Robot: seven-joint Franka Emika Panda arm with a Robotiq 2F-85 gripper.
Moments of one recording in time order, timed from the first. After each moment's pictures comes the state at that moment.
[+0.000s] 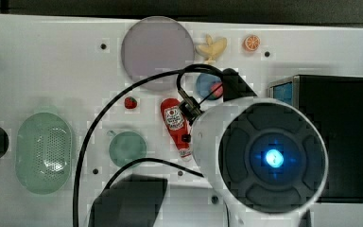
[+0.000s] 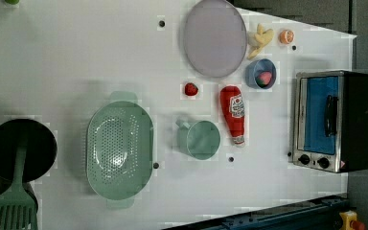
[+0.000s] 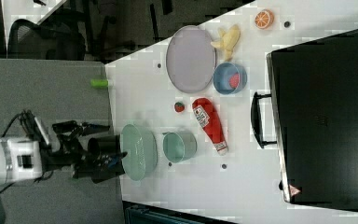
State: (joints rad) arm -0.13 -0.25 0.05 -1.94 0.02 0.14 -0.05
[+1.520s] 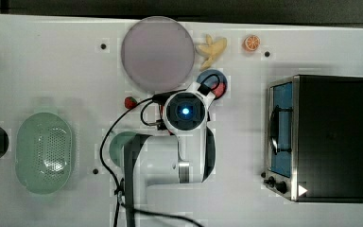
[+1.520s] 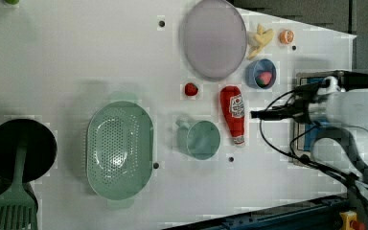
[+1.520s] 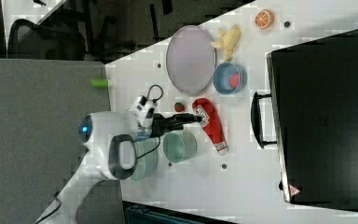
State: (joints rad) arm -0.13 0.16 0.14 -2.33 -0.05 0.87 -0.93
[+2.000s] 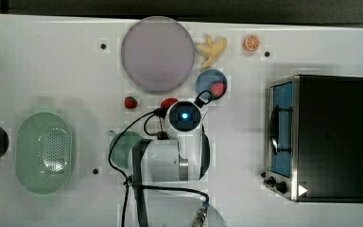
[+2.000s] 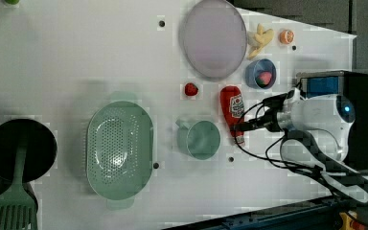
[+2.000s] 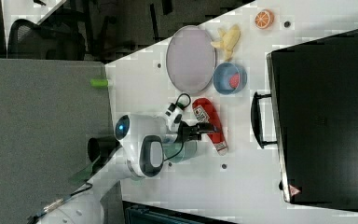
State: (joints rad) arm -0.12 0.35 0.13 -2.38 -0.06 0.99 -0.94
